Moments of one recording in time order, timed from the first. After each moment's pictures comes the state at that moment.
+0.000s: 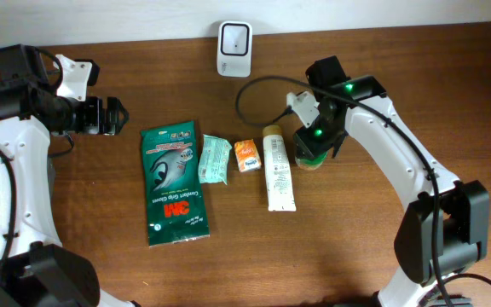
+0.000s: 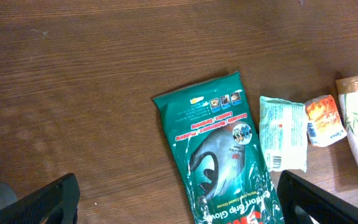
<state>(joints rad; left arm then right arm) 0.24 1.74 1.70 -1.10 0.34 0.32 0.27 1.84 1.54 -1.10 -0.12 -0.38</state>
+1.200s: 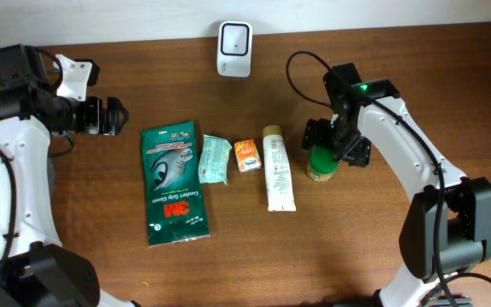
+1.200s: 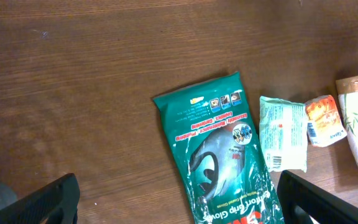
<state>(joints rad) 0.24 1.74 1.70 -1.10 0.34 0.32 0.18 1.85 1.48 -1.14 -0.08 0.53</state>
